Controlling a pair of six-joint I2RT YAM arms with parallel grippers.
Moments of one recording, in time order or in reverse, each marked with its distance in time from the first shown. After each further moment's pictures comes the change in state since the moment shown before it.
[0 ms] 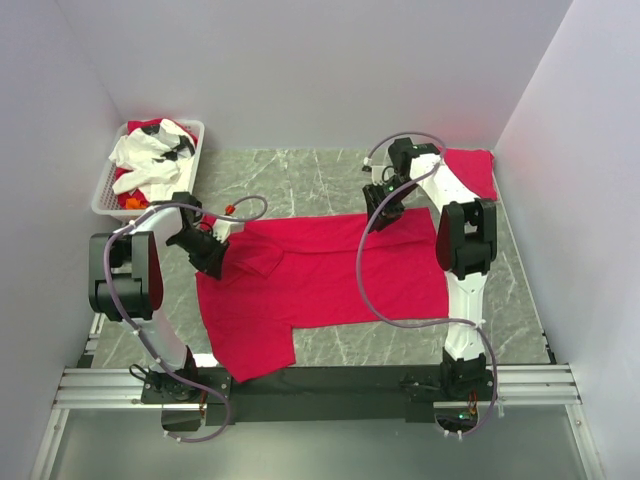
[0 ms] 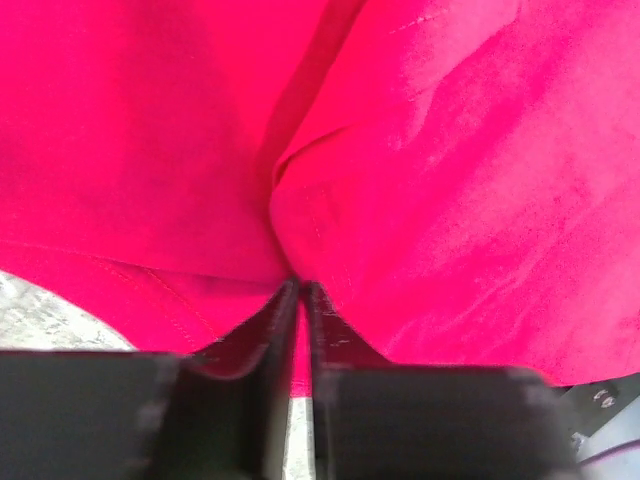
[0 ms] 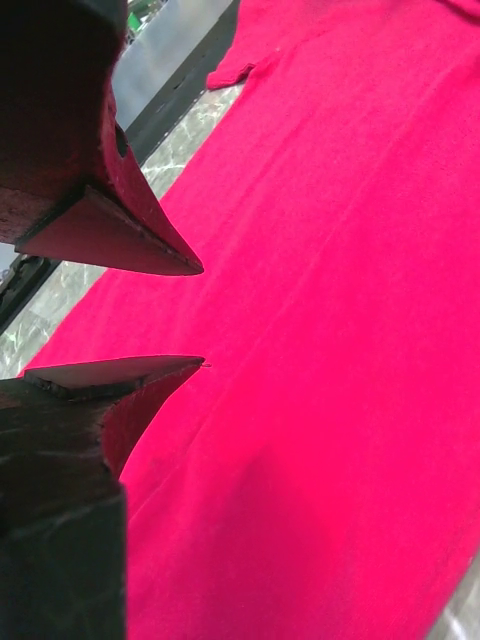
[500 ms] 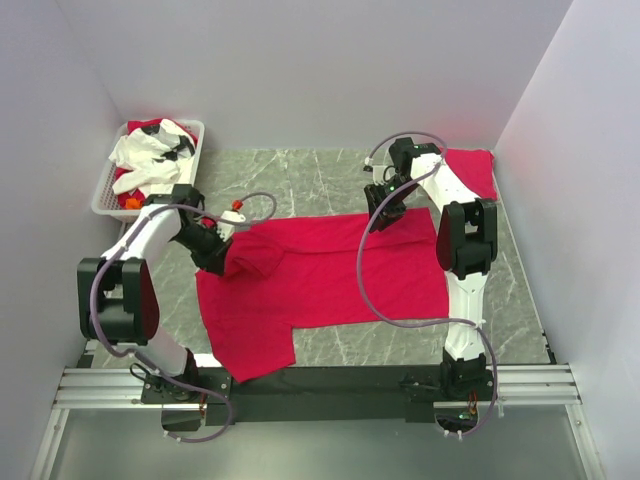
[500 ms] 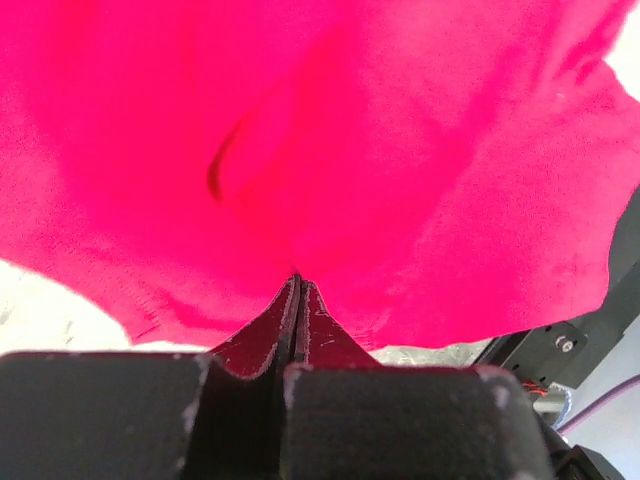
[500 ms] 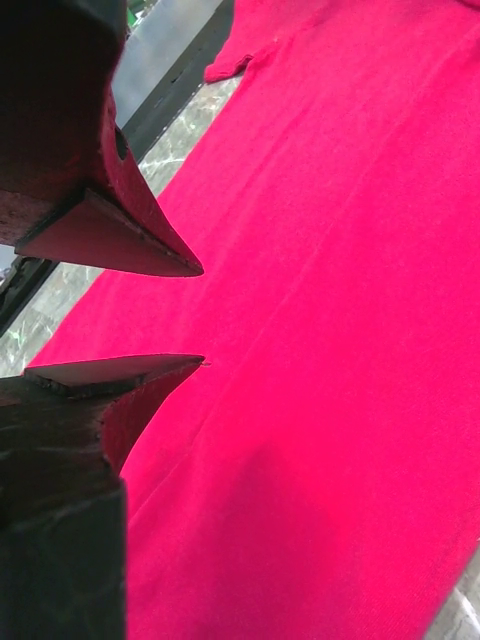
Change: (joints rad) left arm -0.056 -0.165 0.044 -0.174 0.043 0.083; right arm -0.005 0.000 0.002 -0.003 0.021 0.003
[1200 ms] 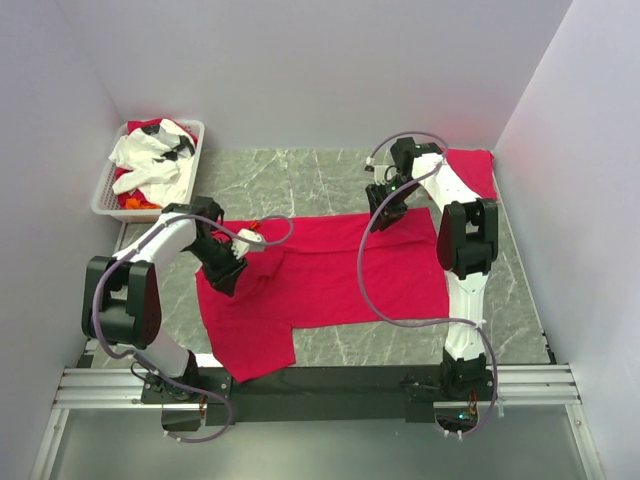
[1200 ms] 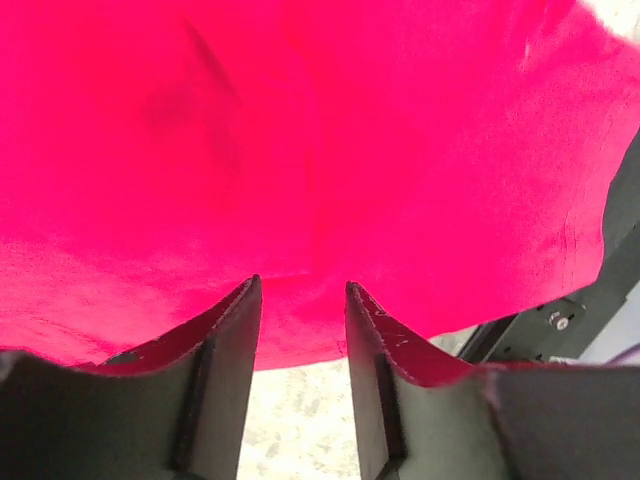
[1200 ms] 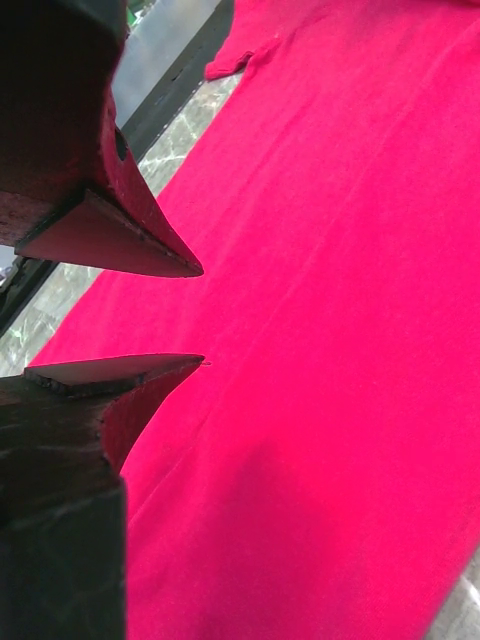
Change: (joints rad) left arm -0.135 -0.022 -0.101 0.003 -0.048 0.029; right arm -0.011 0.000 0.002 -0.005 0.004 -0.005
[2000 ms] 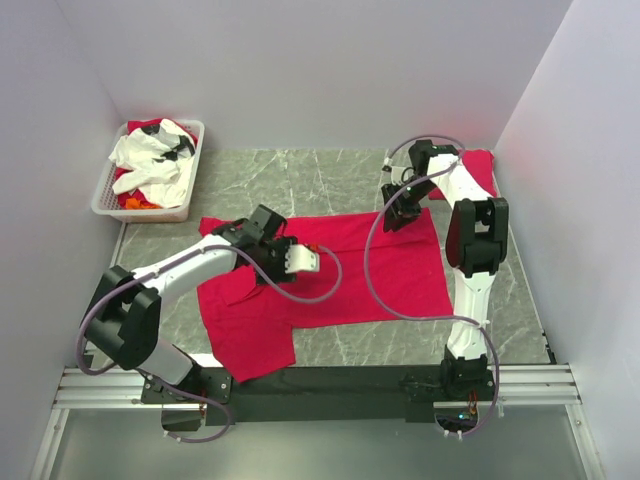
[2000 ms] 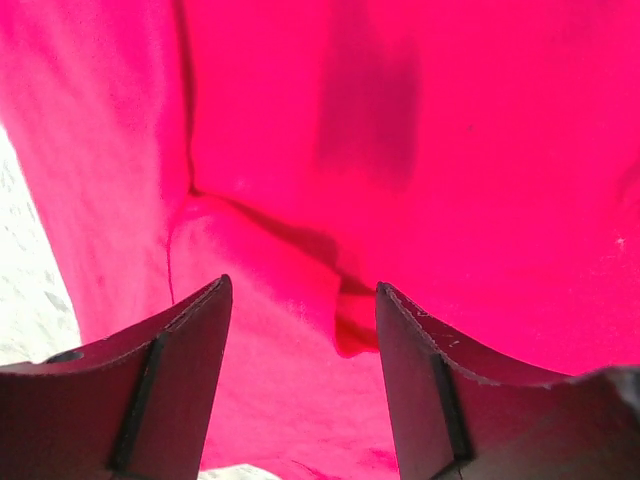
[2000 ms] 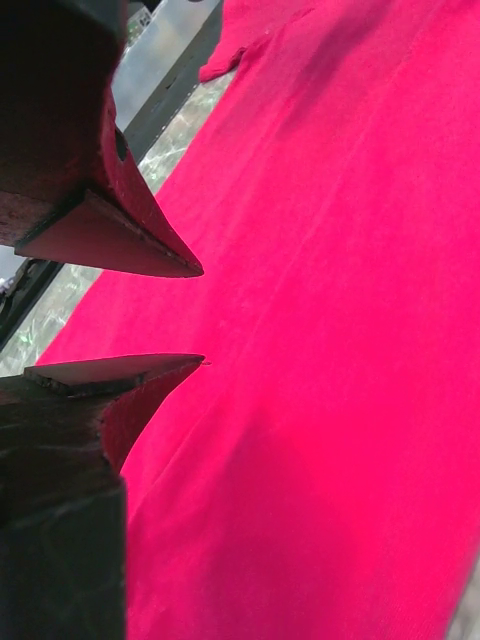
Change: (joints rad) left arm -0.434 -0.082 -0.042 0.466 -0.220 0.040; right arm -0.085 0.000 -0.035 0.003 -0.004 0.005
